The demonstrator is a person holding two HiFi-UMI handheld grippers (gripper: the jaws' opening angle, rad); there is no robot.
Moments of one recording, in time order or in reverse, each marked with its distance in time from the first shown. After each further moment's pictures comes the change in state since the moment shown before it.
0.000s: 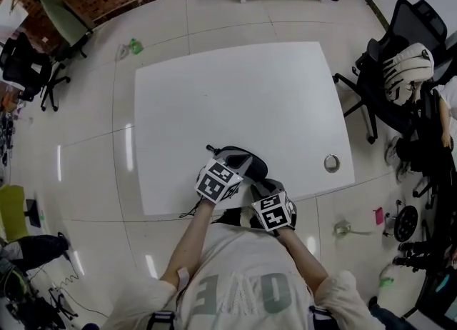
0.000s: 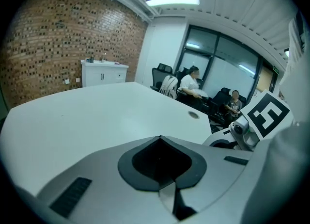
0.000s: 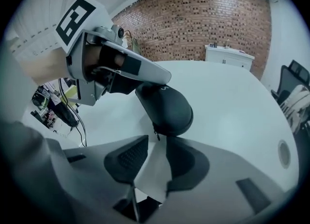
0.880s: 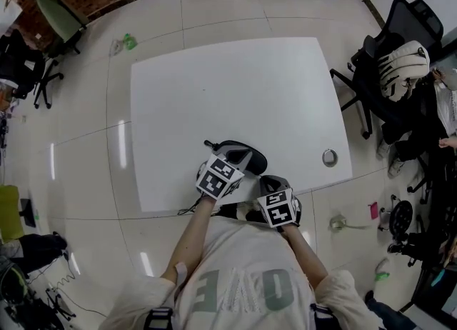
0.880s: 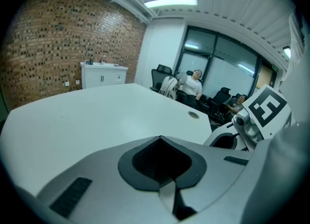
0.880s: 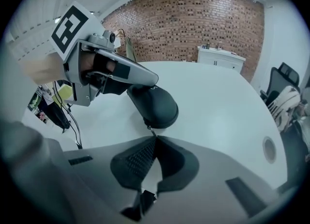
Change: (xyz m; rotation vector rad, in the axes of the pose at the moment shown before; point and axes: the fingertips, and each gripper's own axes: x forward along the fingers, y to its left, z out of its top) left arm -0.002 -0.004 -0.002 0.015 -0.014 0.005; right arm -0.017 -0.018 -0.006 0.018 0.004 -0.099
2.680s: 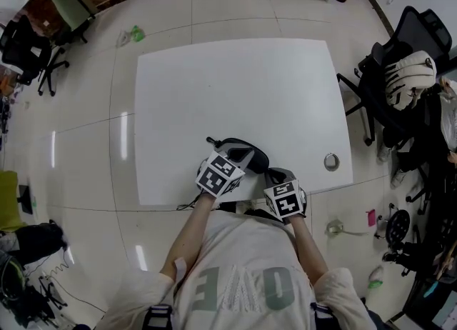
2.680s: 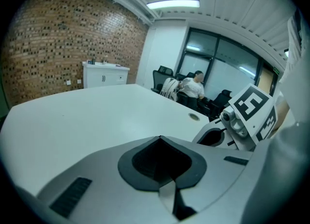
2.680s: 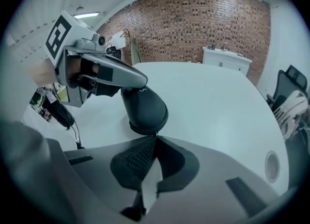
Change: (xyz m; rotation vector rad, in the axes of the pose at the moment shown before) left arm -0.003 0.004 0.001 -0.036 -0.020 0.005; right arm 0.012 -0.021 0.009 -0.032 0.004 0.052
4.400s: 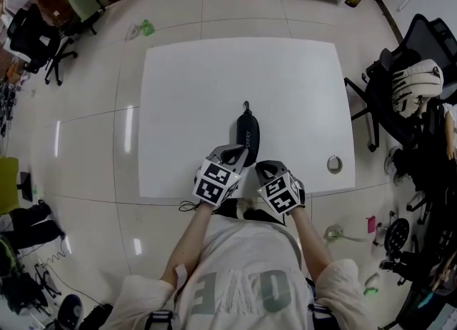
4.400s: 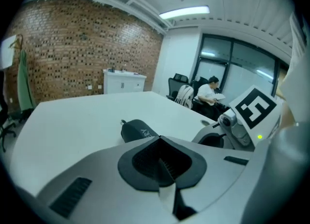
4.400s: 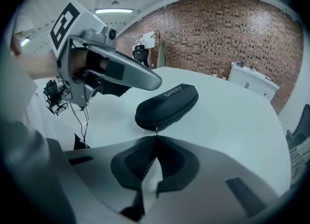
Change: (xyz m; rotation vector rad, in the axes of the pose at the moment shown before) left arm -0.032 0.009 -0.001 -0.069 -0.091 0.202; right arm 0.011 0.034 0.032 -0.311 -0.061 0.158
